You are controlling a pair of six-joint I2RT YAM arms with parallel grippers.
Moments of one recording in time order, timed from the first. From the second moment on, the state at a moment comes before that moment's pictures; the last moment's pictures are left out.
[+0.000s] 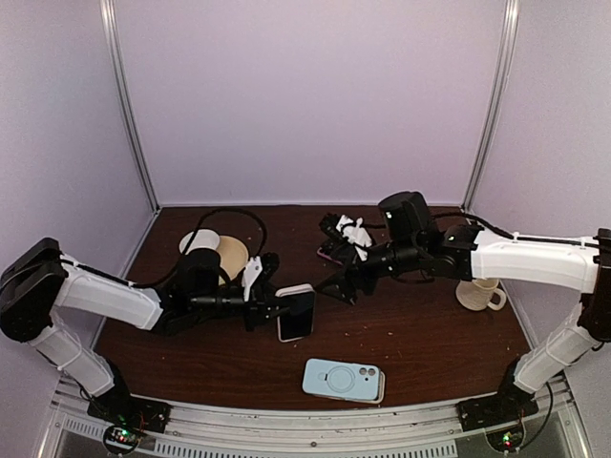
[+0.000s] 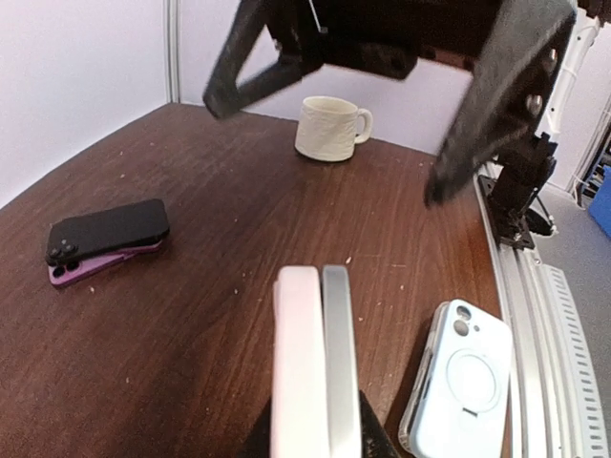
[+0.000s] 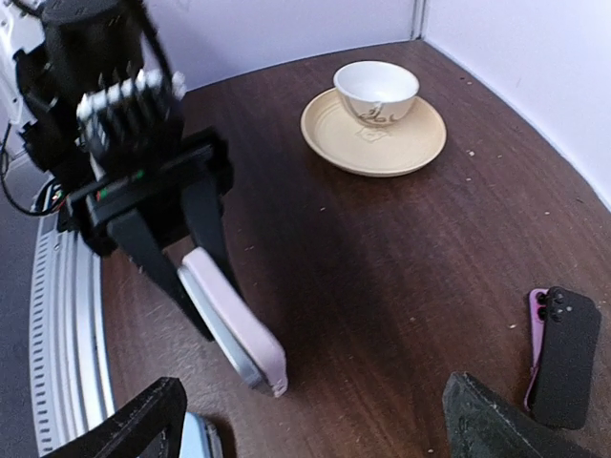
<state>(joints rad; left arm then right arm) -0.85 1.52 0.56 0.67 0.47 0.00 0.85 1.48 1.10 -0.17 -0.30 -0.13</state>
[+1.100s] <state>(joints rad) -0.85 1.28 0.73 0.53 0.70 -0.02 0.92 1.45 1.05 -0.14 -0.53 -0.14</state>
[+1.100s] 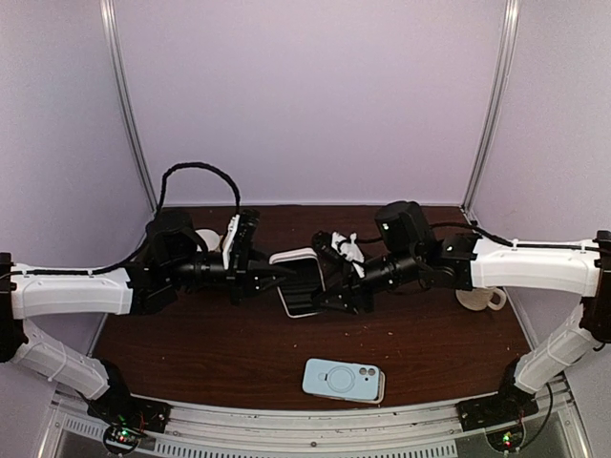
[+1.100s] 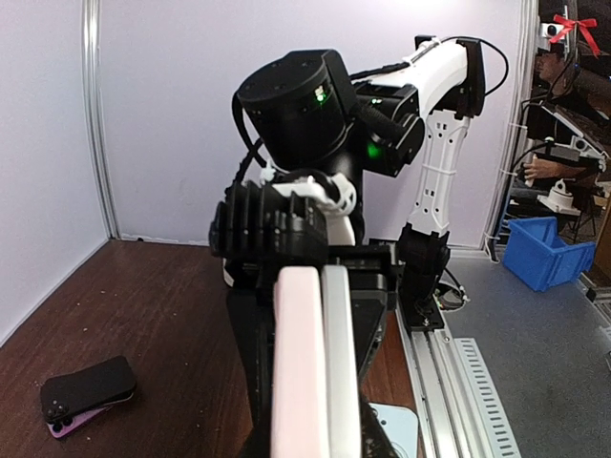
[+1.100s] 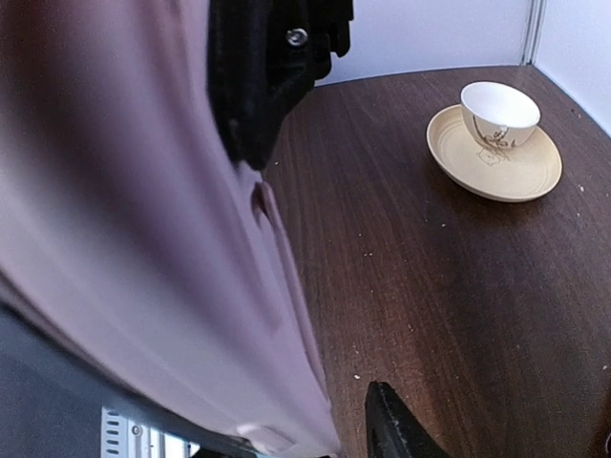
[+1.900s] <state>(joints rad) -0.85 1.29 0.80 0.61 0.72 -0.14 0.93 1.40 1.11 -0.20 -0.56 -0.12</state>
